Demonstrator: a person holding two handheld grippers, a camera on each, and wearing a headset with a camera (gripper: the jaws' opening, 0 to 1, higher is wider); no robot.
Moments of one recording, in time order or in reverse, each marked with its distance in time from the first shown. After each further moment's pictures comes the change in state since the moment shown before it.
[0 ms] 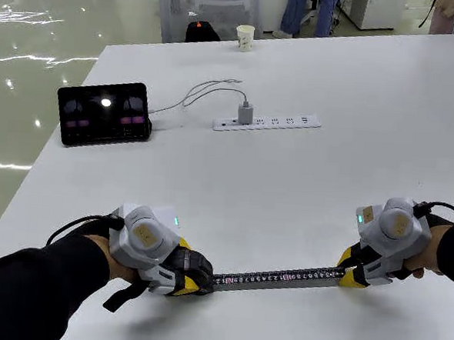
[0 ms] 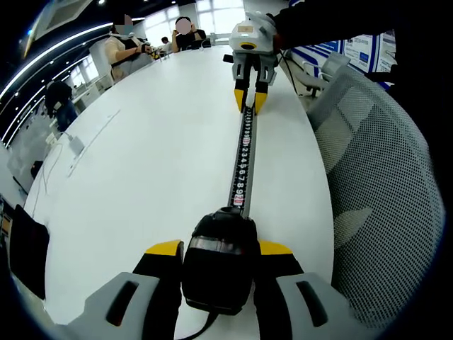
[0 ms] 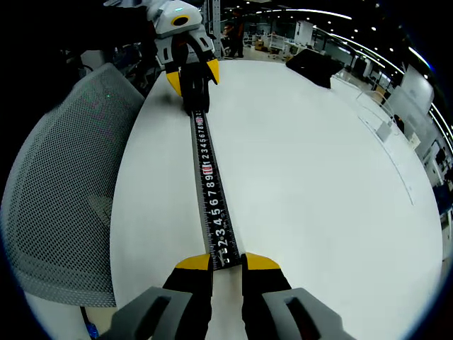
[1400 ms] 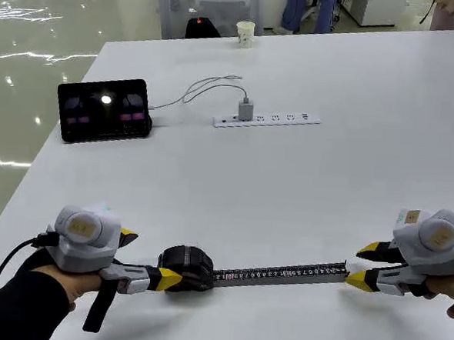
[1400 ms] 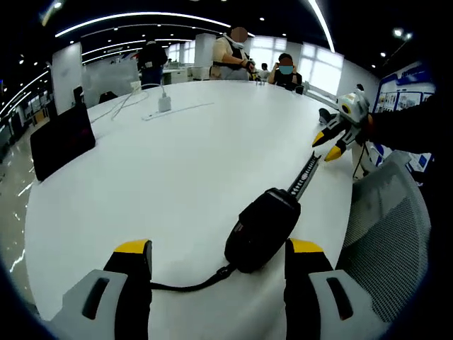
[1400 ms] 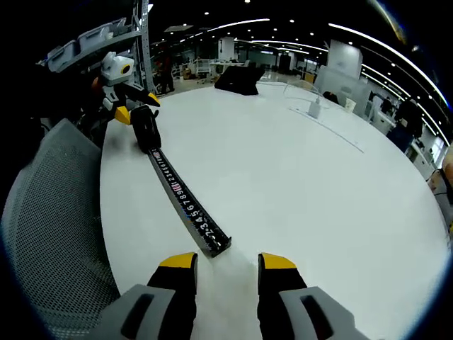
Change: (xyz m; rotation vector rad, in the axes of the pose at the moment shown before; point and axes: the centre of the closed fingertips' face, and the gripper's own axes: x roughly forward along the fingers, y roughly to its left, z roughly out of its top) left arm -0.052 0.030 -0.049 -0.576 -0.192 0.258; right arm -0.032 -0.003 -0.010 0.349 -0.186 -0.272
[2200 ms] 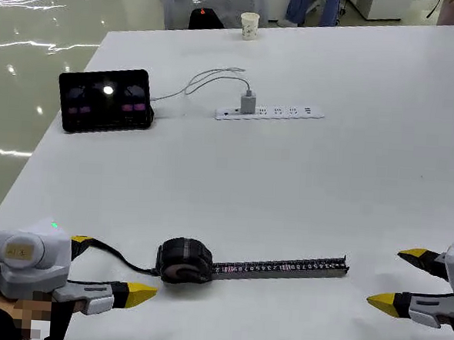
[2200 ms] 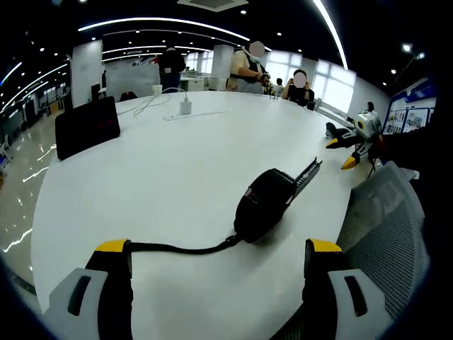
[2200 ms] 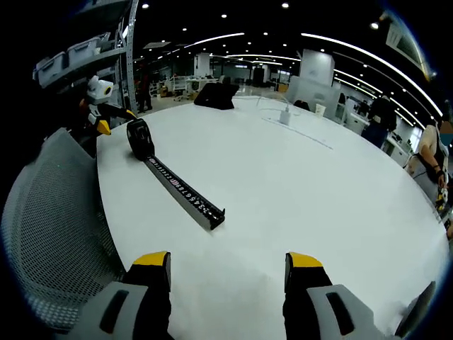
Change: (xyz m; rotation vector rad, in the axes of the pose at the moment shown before) left arm -0.037 0.006 -0.028 -0.068 -0.070 0.053; right arm -0.043 0.009 -0.024 0.066 -0.104 -0.131
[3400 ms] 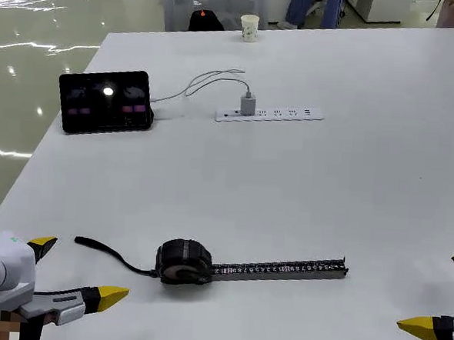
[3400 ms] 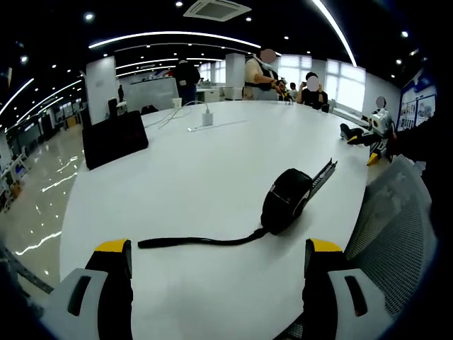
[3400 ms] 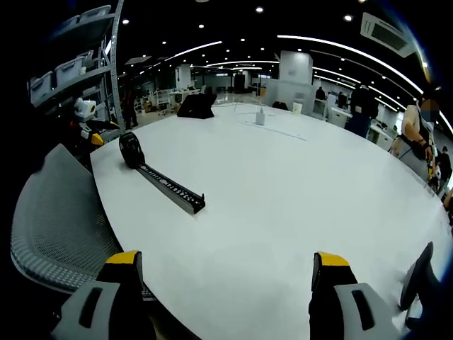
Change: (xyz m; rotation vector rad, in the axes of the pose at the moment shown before) left arm -0.036 0.023 0.002 0.032 -0.062 0.132; right arm -0.038 -0.019 -0.021 0.104 -0.061 -0.053
